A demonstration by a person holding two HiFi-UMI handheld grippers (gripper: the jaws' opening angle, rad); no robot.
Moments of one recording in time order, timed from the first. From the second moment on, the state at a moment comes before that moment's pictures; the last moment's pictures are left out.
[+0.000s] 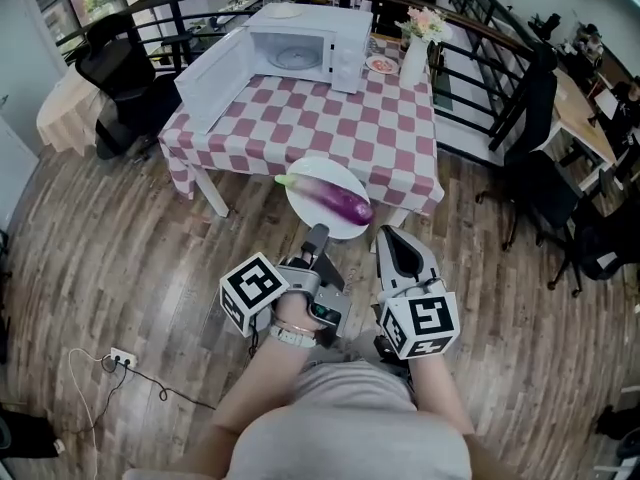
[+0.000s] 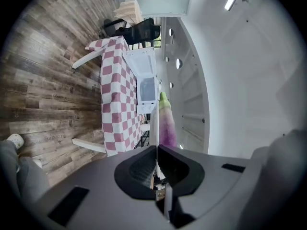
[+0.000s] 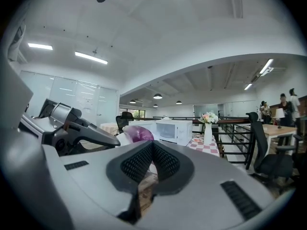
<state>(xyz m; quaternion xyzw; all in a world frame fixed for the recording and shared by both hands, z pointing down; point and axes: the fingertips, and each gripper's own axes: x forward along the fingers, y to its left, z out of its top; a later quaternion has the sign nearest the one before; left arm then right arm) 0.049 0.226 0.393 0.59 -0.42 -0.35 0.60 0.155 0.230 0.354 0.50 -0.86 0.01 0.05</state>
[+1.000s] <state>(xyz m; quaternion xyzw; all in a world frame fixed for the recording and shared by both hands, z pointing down) 0.006 0.126 0.389 0.57 -0.44 -0.38 0.58 0.112 0.133 0.360 0.45 -0.89 0.03 0.03</state>
